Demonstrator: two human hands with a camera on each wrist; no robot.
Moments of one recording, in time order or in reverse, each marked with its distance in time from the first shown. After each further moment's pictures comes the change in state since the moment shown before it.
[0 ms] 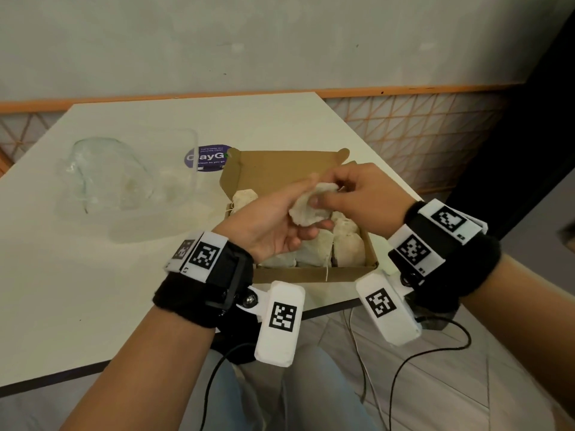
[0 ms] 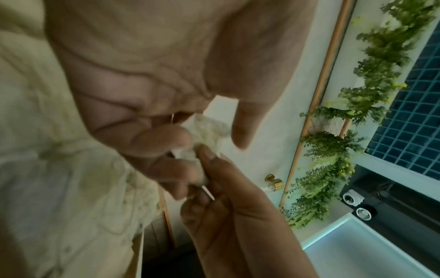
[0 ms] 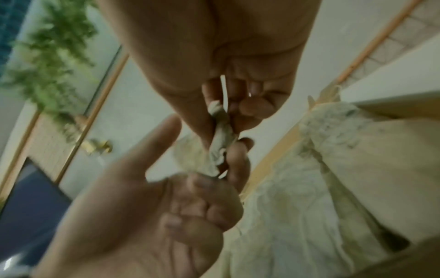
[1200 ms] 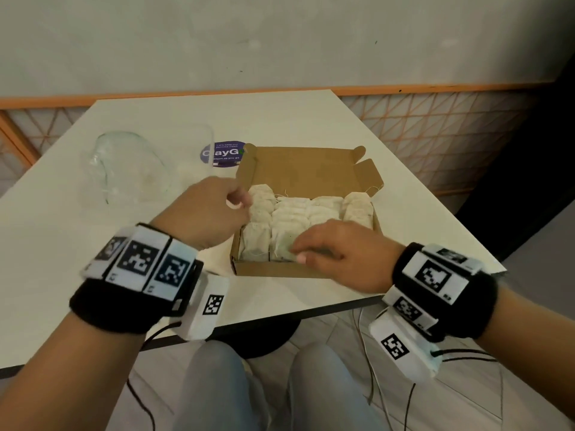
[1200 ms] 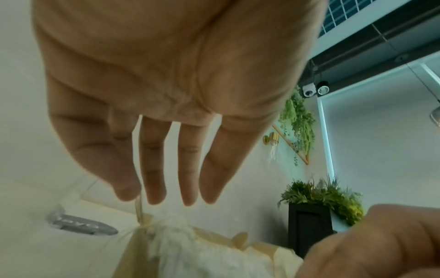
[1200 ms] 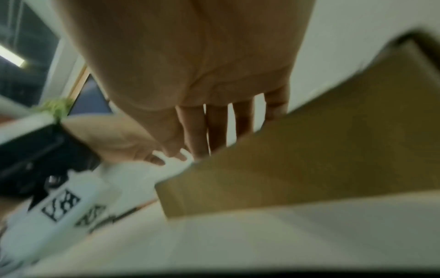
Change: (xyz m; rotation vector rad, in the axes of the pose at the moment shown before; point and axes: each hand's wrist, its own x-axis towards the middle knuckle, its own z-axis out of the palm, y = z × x) left_hand -0.042 0.004 -0.067 1.050 0.531 0.171; right_hand -0.027 0.014 0.034 -0.468 -0.427 -0.291
